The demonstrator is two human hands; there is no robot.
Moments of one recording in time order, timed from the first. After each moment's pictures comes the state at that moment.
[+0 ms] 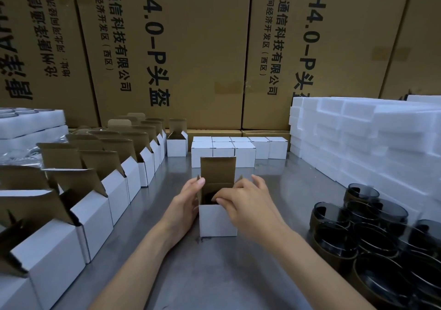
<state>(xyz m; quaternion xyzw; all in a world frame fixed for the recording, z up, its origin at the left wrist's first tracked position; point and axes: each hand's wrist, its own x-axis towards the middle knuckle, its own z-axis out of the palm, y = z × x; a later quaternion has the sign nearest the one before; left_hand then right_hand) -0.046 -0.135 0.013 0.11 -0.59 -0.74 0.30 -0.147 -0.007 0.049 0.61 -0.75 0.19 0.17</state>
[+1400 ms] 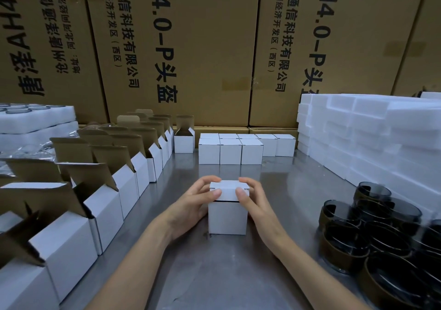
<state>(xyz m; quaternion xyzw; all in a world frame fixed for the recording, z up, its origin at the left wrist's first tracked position) -0.034 -0.144 0.015 0.09 -0.61 -0.76 0.20 -0.157 -0.014 0.003 0.44 -0.59 0.64 -0.22</state>
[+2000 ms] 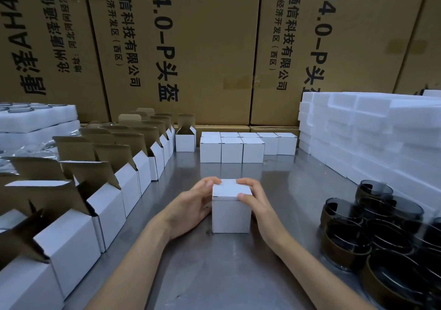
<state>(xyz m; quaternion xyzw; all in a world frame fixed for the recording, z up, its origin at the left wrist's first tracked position) -0.027 -0.144 0.015 0.07 -0.60 -0.78 0.17 -0.155 -0.017 0.002 0.45 -0.57 0.65 -0.23</state>
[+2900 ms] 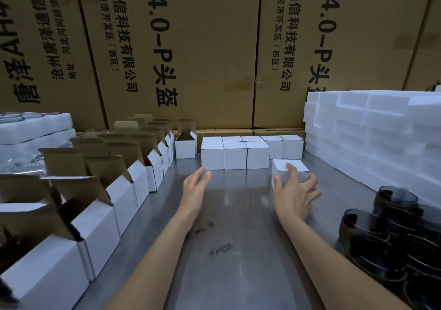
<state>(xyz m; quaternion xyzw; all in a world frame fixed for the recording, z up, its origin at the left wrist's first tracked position) -0.090 -0.200 -0.001 0.28 -0.69 -0.55 0.38 -0.247 -0.075 -0.006 0.16 -0.86 0.47 0.14</state>
